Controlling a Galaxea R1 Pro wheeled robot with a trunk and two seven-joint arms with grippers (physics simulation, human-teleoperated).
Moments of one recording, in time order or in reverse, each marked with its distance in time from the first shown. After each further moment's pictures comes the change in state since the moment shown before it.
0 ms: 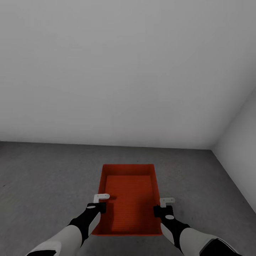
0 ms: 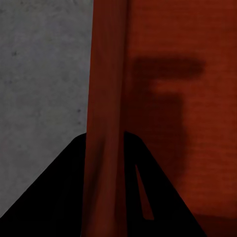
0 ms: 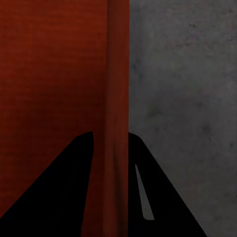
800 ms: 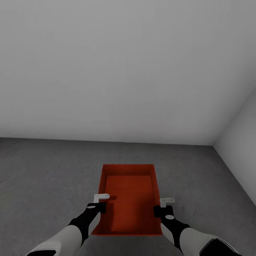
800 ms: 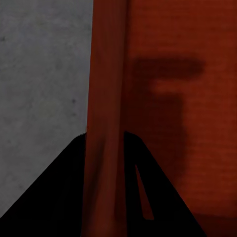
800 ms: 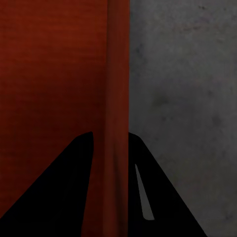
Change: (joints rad) left arm 0.000 0.000 0.000 -0.001 -0.001 0.001 0.000; right arm 0.000 0.000 0.000 0.000 0.000 0.000 0.000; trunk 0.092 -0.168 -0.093
